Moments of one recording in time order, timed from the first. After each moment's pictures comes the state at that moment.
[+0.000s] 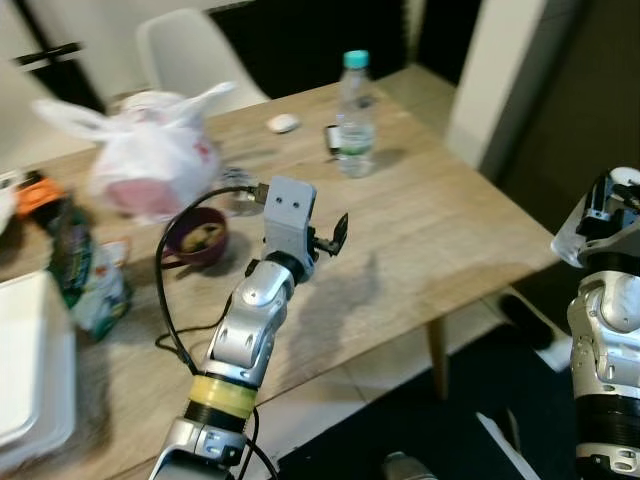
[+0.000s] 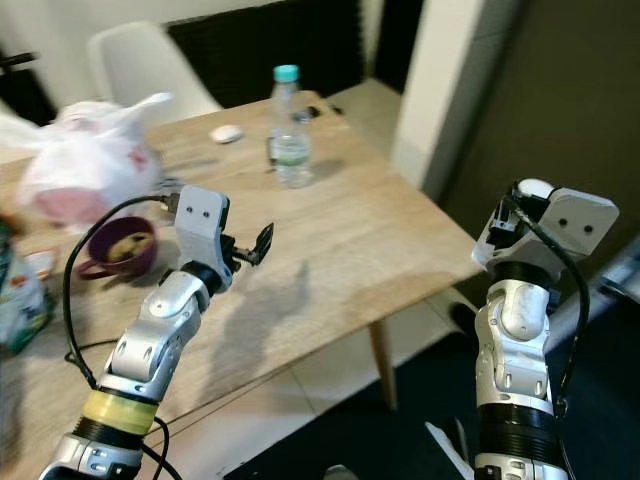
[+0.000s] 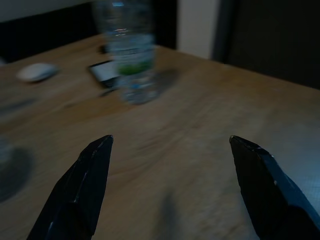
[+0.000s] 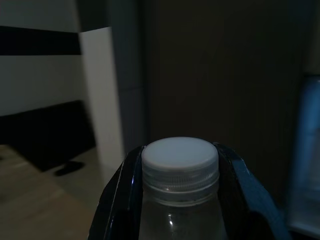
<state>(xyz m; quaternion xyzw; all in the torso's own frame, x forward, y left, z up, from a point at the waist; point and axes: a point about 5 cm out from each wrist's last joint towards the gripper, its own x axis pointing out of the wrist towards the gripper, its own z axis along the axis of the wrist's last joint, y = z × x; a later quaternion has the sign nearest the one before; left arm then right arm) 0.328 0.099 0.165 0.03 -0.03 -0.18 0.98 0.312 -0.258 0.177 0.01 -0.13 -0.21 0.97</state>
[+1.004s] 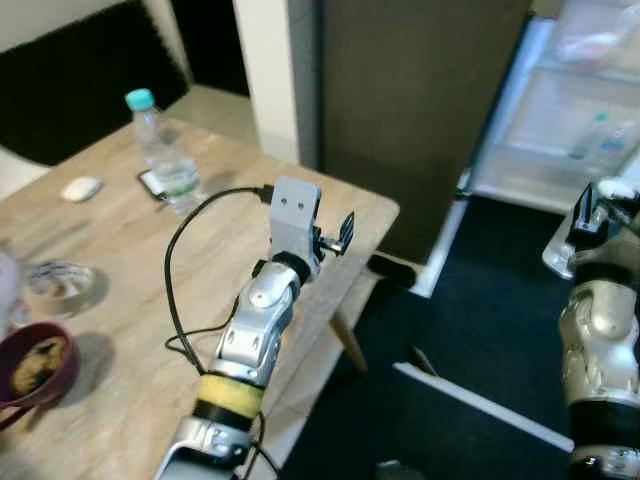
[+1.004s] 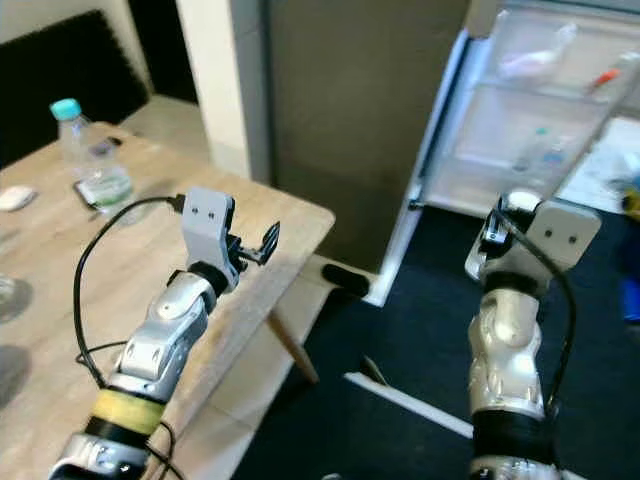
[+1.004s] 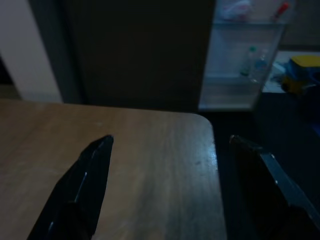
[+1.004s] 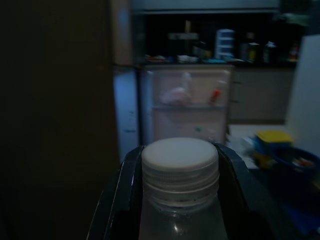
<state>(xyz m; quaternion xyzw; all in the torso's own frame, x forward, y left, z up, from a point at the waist) 0.328 0.091 0.161 0.01 -0.04 -0.19 0.98 0.314 -0.259 0.157 0.00 -0.11 -0.21 0.97</state>
